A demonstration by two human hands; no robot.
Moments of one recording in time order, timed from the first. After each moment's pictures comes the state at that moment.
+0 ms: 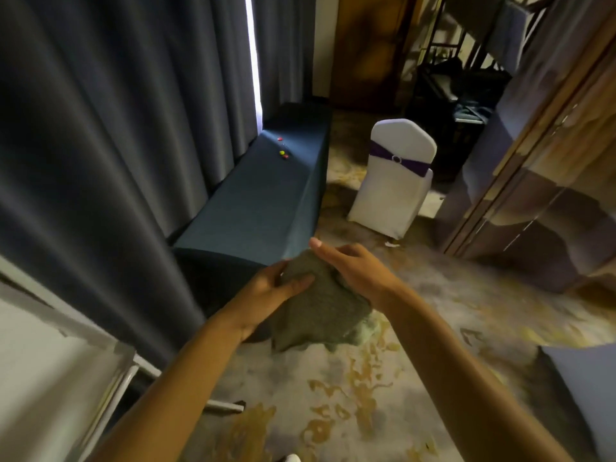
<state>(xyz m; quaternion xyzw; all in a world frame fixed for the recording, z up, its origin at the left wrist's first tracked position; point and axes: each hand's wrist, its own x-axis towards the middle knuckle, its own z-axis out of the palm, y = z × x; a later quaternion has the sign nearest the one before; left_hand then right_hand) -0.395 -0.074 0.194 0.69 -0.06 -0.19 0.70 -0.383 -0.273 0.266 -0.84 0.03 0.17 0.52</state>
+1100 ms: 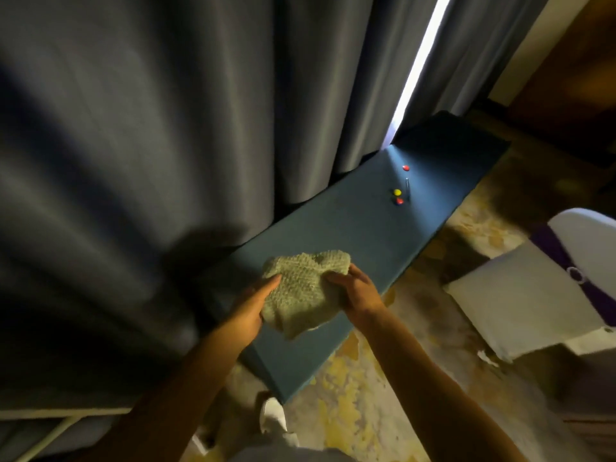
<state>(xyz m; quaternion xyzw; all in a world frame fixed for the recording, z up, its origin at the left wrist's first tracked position) 0.008 0.013 0.066 0.45 0.40 0.02 0.80 0.141 -0.154 0.079 -0.61 0.06 0.36 0.70</state>
